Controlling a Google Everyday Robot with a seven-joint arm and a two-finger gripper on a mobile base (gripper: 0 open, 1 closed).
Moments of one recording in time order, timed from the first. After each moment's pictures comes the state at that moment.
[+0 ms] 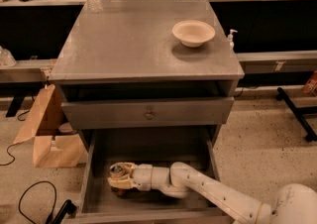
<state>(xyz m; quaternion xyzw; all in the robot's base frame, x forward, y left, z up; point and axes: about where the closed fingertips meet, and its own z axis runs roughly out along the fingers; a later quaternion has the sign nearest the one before) 0.510 0.160 0.421 -0.40 0.61 0.52 0.45</state>
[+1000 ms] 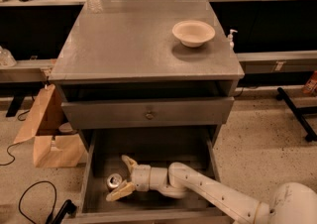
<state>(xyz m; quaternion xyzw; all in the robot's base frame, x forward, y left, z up) 0.507 0.167 0.422 -0.40 0.61 0.52 0.45</state>
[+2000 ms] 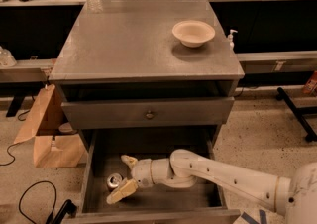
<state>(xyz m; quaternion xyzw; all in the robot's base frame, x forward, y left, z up) 0.477 0.153 0.479 -0.45 0.65 0.50 0.37</state>
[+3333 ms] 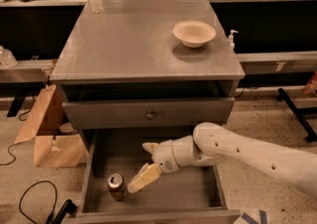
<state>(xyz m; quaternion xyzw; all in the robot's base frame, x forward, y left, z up) 0.467 0.072 0.575 -0.47 0.71 0.44 0.28</state>
